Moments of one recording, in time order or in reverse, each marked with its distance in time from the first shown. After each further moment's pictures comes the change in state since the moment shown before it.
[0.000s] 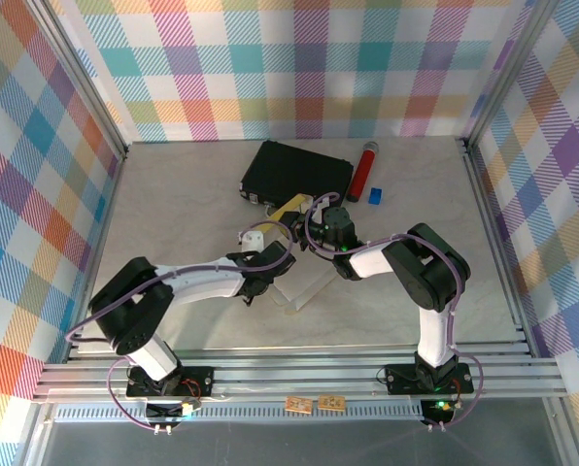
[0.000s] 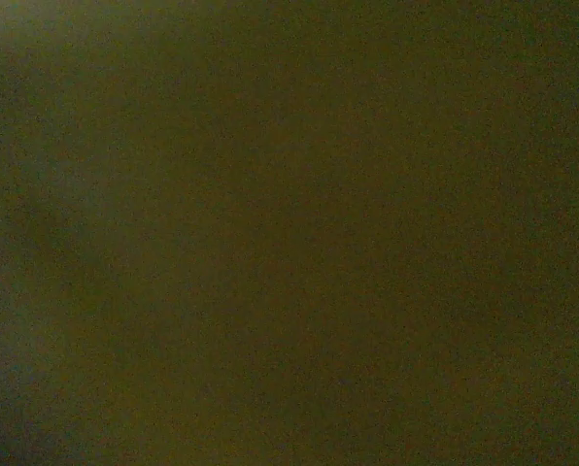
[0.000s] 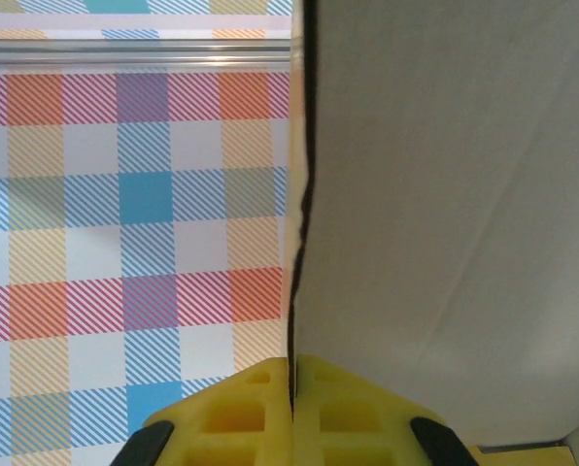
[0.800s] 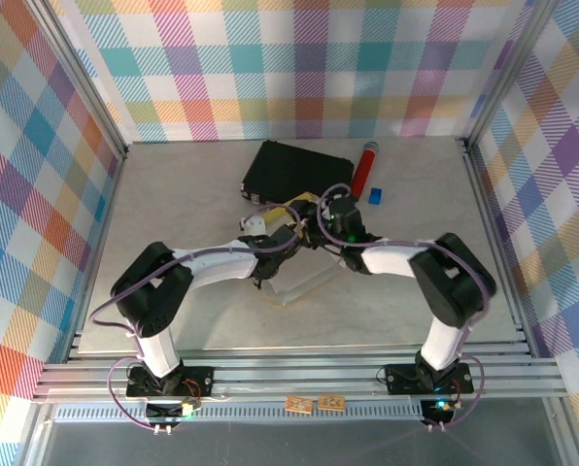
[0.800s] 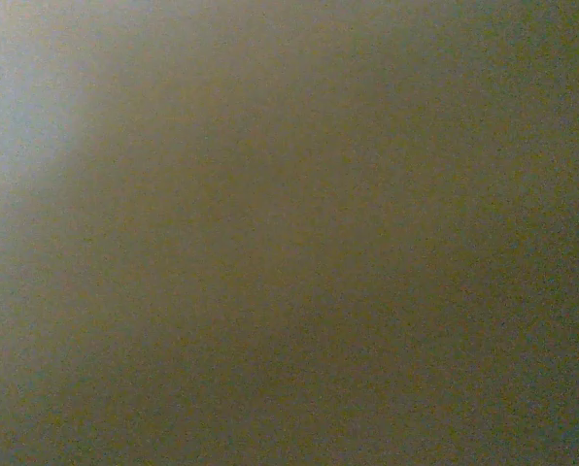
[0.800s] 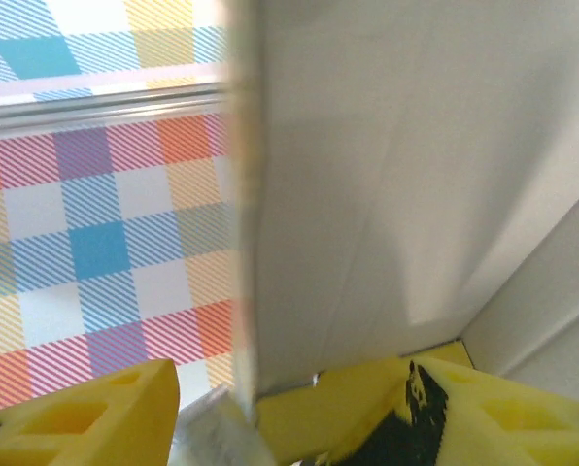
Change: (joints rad) left arm 0.079 0.117 0.185 -0.110 -0.068 -0.042; right arm -0.042 -0.226 0.016 -0.430 0.055 0.010
